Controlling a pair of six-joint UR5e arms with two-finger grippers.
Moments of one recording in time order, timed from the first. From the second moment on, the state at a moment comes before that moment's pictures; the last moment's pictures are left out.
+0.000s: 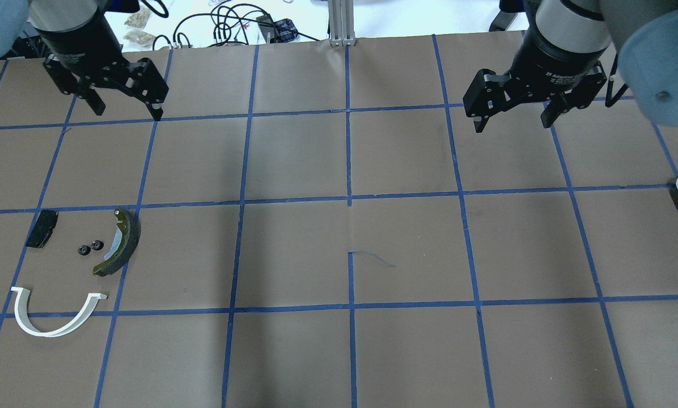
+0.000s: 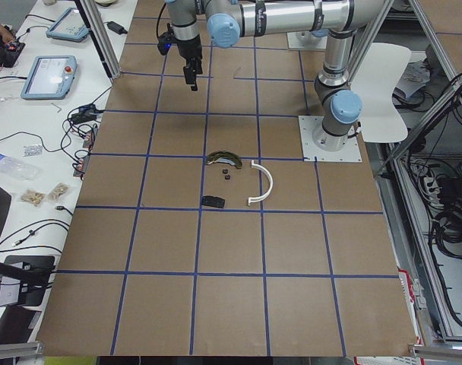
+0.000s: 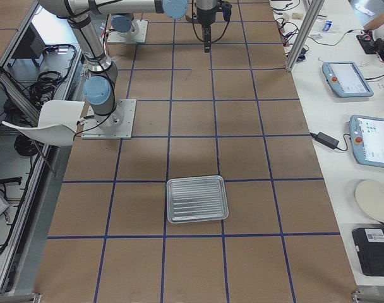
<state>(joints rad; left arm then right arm) -1.51 -1.73 -1.40 -1.64 1.62 0.20 1.58 -1.61 1.59 -1.62 -1.57 -0.02</state>
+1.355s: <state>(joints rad) -1.53 -1.64 -1.49 -1.63 1.58 0.18 1.58 -1.61 1.59 -1.62 -1.56 -0.01</state>
